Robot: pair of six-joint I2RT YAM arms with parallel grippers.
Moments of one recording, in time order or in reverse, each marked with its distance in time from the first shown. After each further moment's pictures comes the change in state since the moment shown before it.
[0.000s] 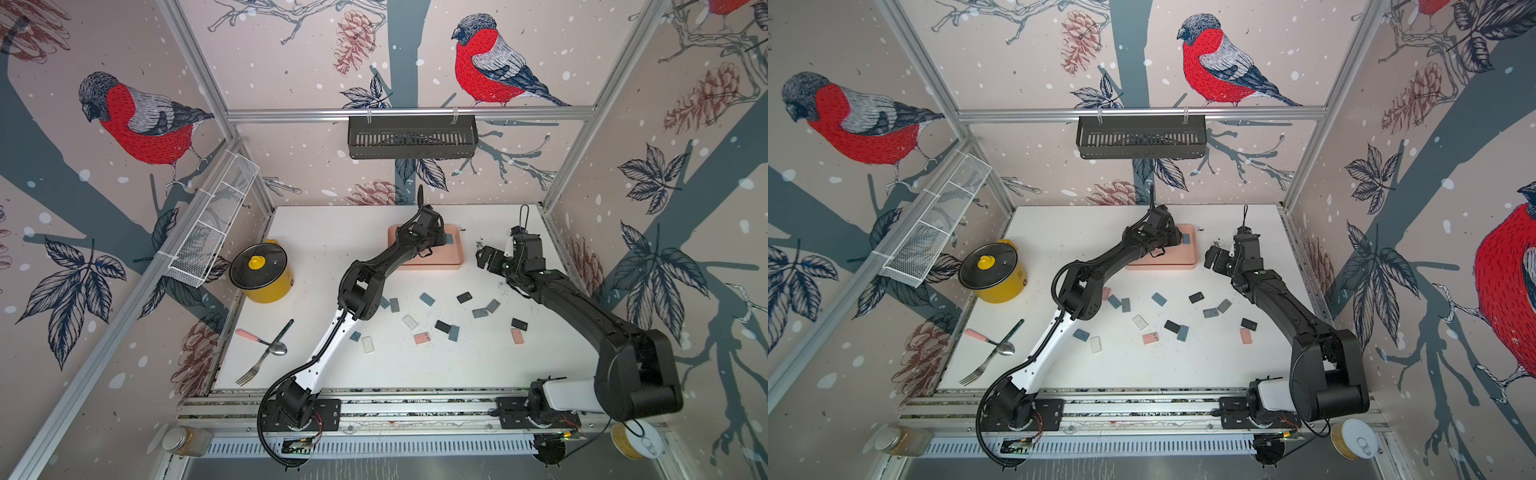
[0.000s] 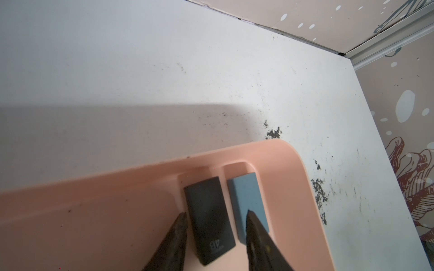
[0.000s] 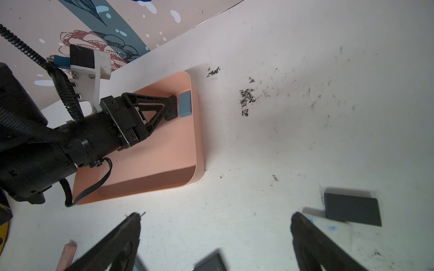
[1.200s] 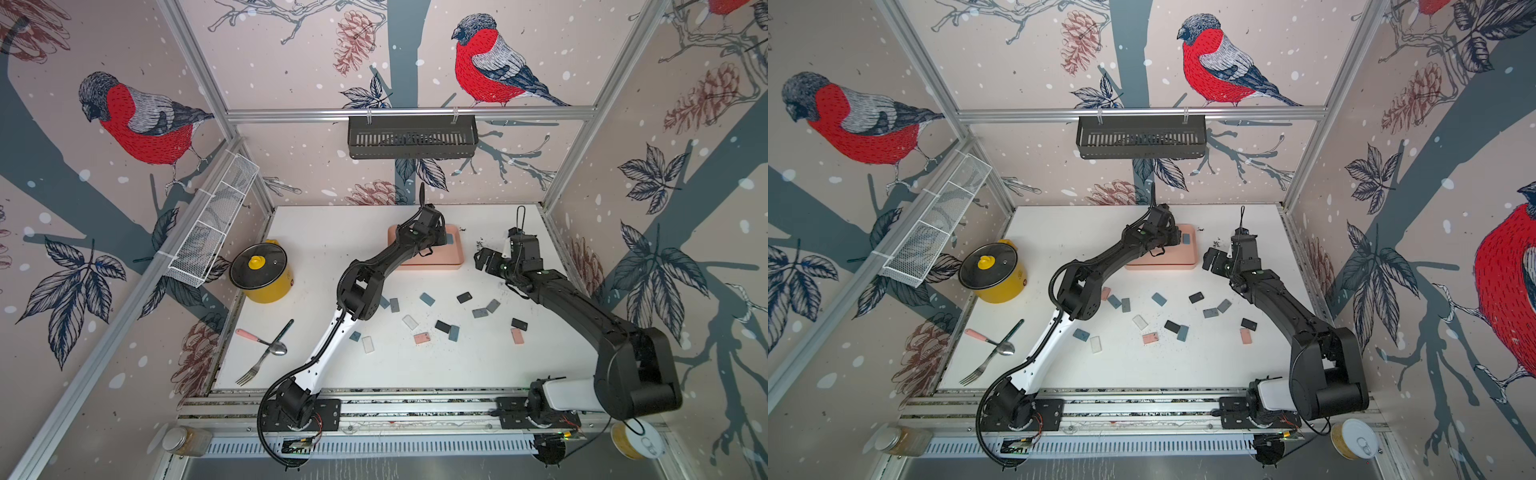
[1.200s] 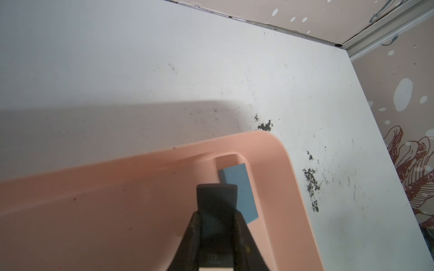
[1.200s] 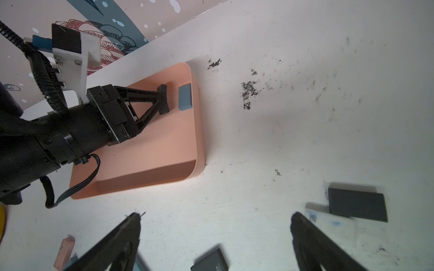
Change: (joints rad) left arm -0.003 -0.026 -0.009 -0.035 -0.006 0.032; right arm 0.016 0.013 -0.001 -0.012 0.005 0.000
